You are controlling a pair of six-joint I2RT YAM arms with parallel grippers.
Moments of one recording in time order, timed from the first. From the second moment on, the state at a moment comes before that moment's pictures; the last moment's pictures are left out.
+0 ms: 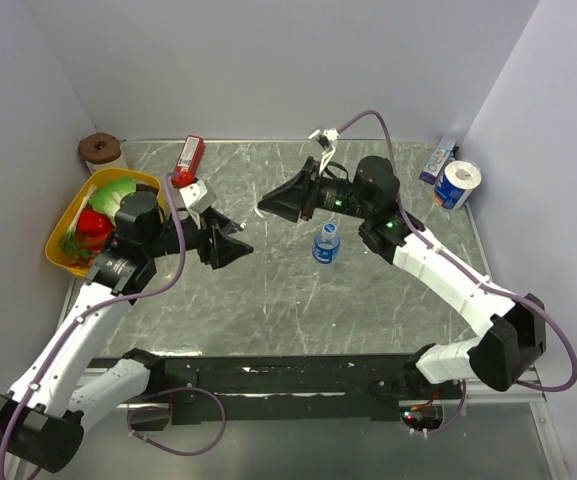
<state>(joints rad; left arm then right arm) -0.37 0.92 0.94 -0.22 0.80 -0.07 0.61 1.35 1.20 0.21 -0.67 0.58</state>
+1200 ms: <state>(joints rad) -0.33 0.95 0.94 -0.21 1.10 -0.08 0.58 1.26 1.07 0.38 -0.85 0.46</state>
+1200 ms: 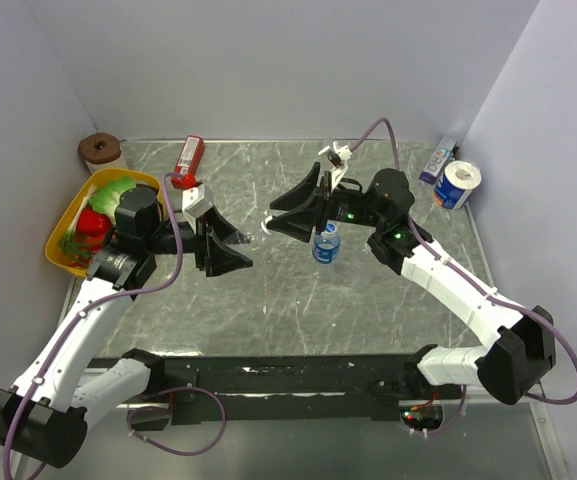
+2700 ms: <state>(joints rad) -0.47 0.91 0.96 -0.24 0.67 0.04 0.54 1.29 1.26 -0.04 -0.69 0.70</state>
